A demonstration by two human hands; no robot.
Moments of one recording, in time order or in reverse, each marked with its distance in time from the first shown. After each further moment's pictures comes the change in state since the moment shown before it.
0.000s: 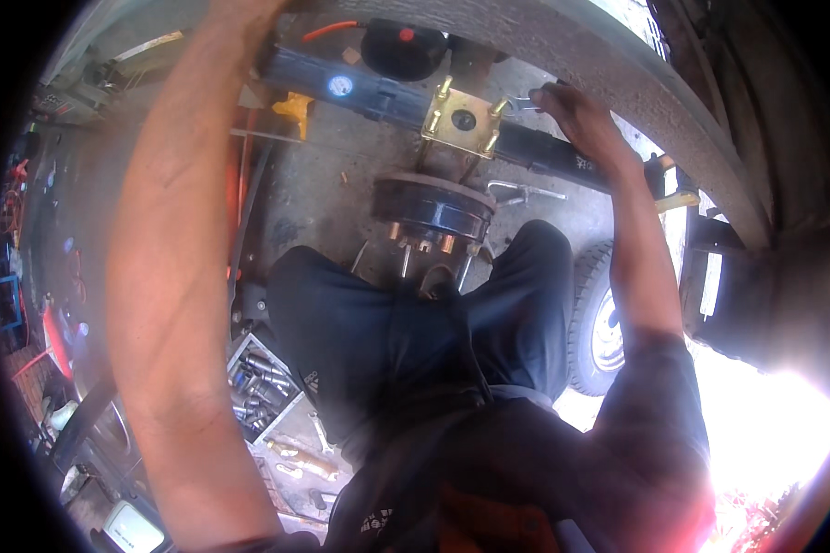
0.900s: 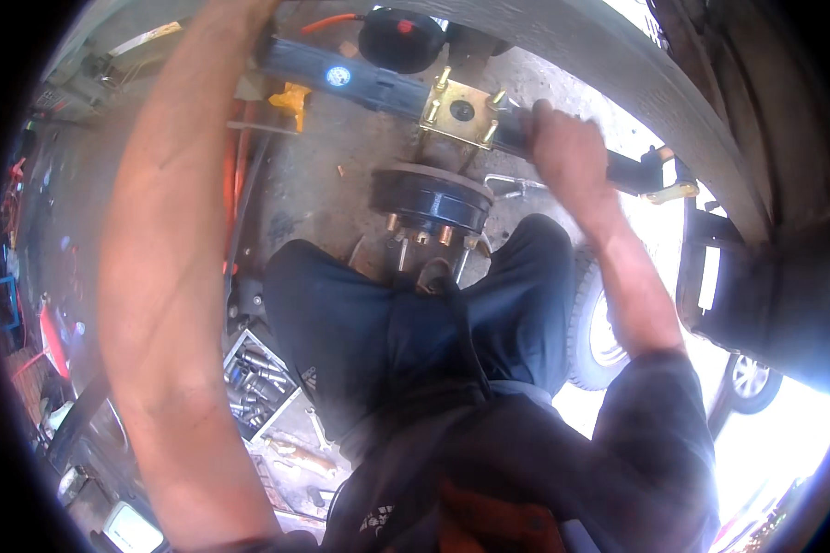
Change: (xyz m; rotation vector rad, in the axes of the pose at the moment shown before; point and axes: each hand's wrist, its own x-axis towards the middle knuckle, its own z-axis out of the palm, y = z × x) left_hand -0.006 0.027 -0.013 -0.047 -0.120 -0.225; right_hand -0.035 -0.058 0.028 -0.654 0.116 0.058
